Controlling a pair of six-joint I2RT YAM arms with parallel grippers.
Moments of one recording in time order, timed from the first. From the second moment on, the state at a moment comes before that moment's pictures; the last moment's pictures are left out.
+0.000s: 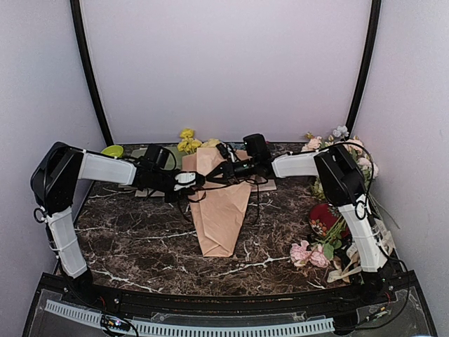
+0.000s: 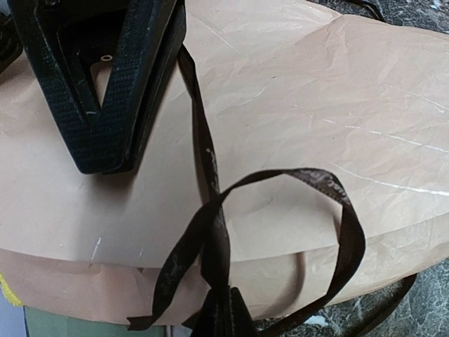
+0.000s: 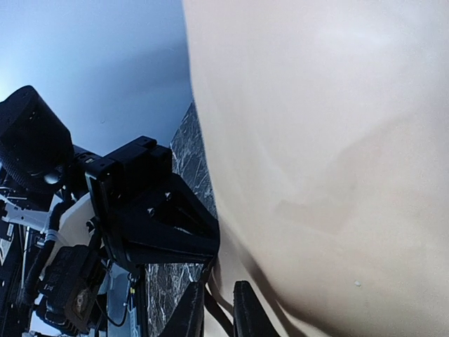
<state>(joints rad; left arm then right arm) -0.47 1.88 1.12 -0.09 0.41 1.03 0.62 2.44 1.81 0.14 -0.98 0.63</state>
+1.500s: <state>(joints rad) -0.56 1.71 1.04 -0.07 0.43 0.91 0.63 2.50 1.94 -0.11 -0.87 0.55</state>
